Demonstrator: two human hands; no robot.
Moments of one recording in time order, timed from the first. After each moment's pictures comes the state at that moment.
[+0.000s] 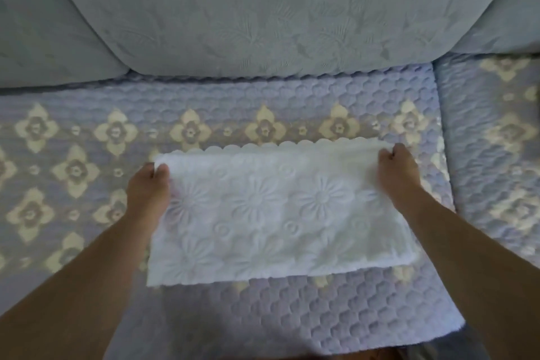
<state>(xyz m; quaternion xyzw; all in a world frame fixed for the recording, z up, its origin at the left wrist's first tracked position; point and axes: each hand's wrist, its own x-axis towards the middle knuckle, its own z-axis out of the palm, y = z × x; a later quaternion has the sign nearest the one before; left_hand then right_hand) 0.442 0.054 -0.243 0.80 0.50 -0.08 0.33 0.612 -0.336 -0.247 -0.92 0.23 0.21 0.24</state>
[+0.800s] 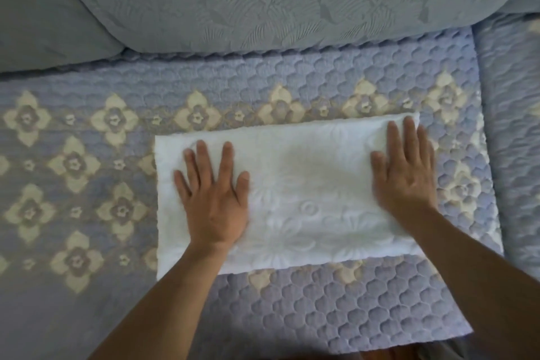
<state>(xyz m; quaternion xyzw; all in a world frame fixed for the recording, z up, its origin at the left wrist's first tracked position) 0.416 -0.028 -0.285 0.96 0.24 -0.11 0.10 0.552 -0.328 -0.278 -0.98 -0.07 0.15 0.06</state>
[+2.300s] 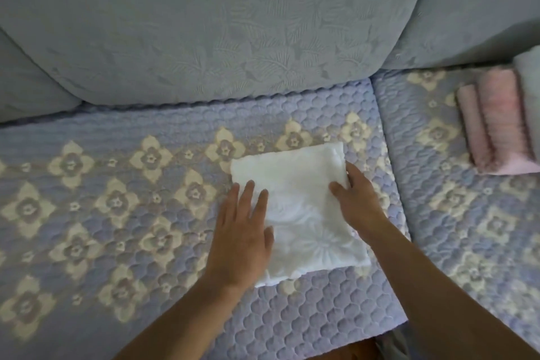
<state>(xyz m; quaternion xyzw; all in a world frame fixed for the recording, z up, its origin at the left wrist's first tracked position) 0.443 -0.138 -0.210 0.98 0.01 -0.13 0.18 0.566 -0.348 -0.188 -0.84 0.20 0.27 0.42</state>
